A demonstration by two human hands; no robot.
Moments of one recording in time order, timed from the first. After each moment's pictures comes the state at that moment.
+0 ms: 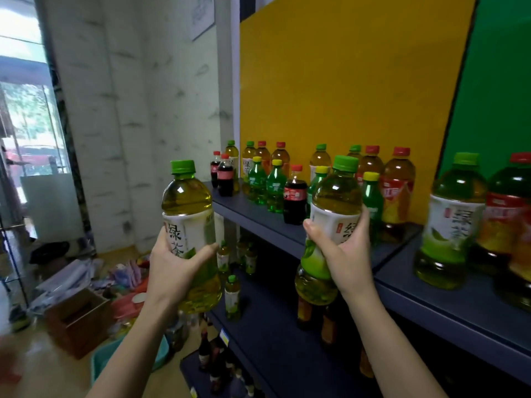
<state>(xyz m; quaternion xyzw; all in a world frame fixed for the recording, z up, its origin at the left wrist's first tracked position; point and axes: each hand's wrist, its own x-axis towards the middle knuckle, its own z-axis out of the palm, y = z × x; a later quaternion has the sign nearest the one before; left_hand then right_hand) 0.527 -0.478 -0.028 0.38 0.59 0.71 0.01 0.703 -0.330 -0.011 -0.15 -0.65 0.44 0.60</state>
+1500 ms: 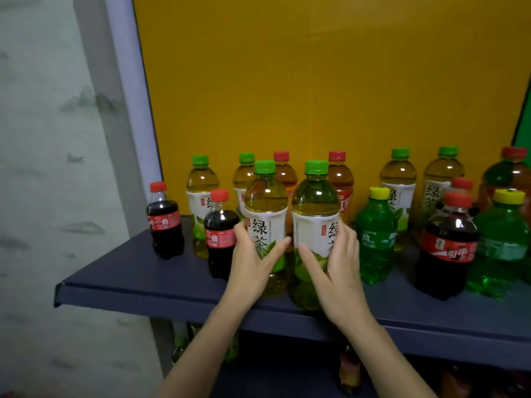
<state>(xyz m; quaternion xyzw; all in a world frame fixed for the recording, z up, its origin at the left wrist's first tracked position) 0.155 -0.116 -0.016 0.65 0.42 0.58 0.25 0.291 -0.150 -0.025 -0.50 -0.64 0.05 0.58</state>
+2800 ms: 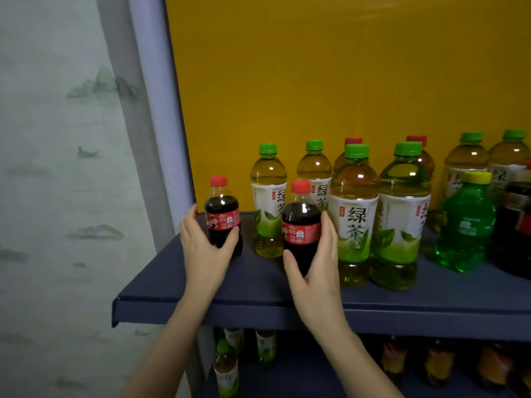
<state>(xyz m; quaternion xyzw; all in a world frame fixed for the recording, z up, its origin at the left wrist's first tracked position) -0.042 -0.046 -0.029 0.60 0.51 0.61 0.10 0.109 -0.121 -0.041 -0.49 -0.60 0.09 0.62</state>
